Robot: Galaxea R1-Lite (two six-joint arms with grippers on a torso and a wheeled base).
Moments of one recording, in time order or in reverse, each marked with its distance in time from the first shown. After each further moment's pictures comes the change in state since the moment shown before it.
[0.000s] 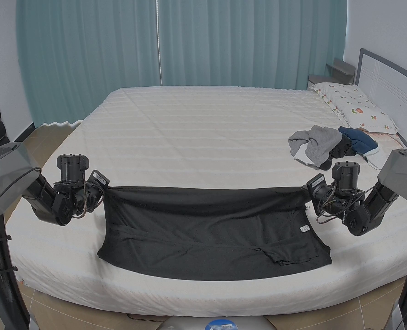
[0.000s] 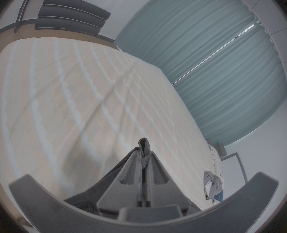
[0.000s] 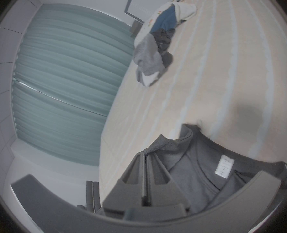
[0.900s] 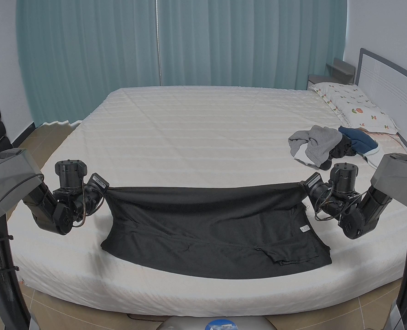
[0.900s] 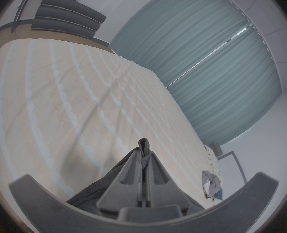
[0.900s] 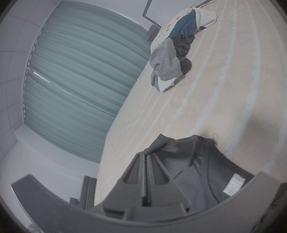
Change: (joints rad) left arm 0.000 0.017 0.092 -0.114 -0.011 0.059; right arm -0.002 0.049 0.035 -0.087 0.017 -0.154
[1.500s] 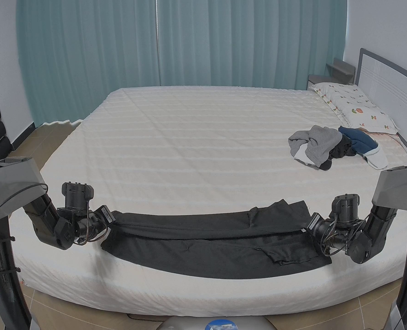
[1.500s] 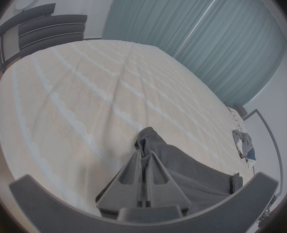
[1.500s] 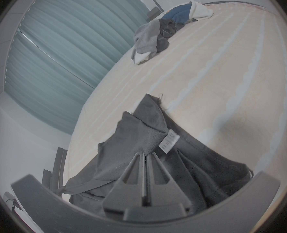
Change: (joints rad) left arm -0.029 0.005 0.132 0.129 0.008 0.247; right arm 0.011 0.007 0.264 0.001 0.025 -0.179
